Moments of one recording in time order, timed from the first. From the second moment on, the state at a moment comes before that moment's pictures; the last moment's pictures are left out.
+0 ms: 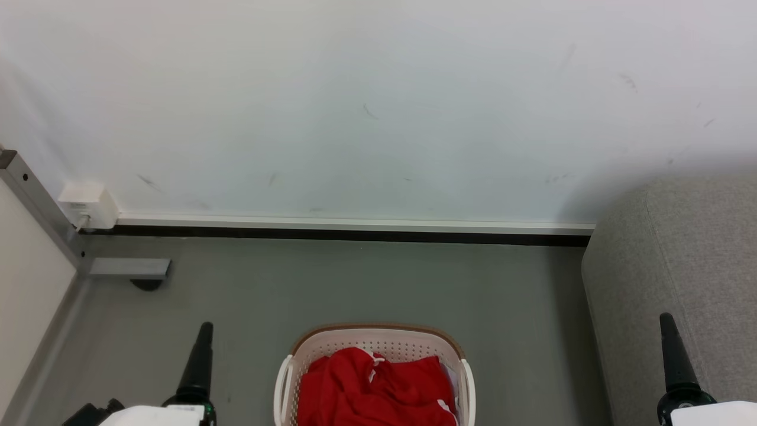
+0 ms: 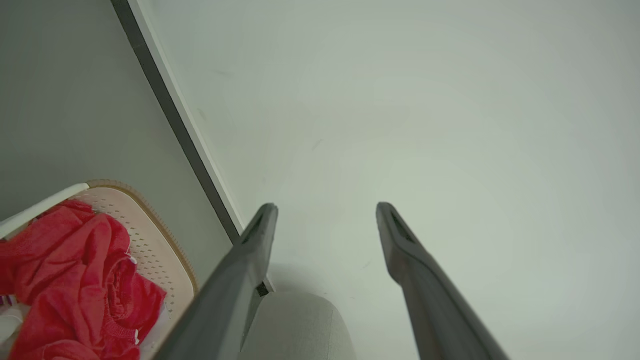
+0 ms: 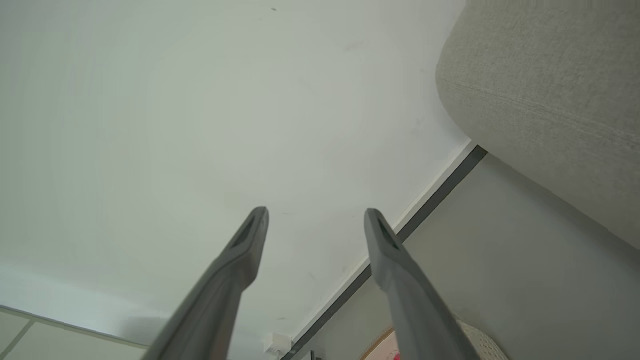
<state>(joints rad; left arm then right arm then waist) -0.07 0.04 0.04 0.25 -1.36 -0.09 0.00 -0.05 -0.03 -0.07 0.20 1.21 0.13 0.01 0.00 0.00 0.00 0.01</state>
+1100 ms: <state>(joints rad) -0.07 0.04 -0.06 0.20 -0.73 -0.02 -0.11 -0.03 -0.04 -0.02 0.12 0.65 0.13 -0.11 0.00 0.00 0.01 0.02</state>
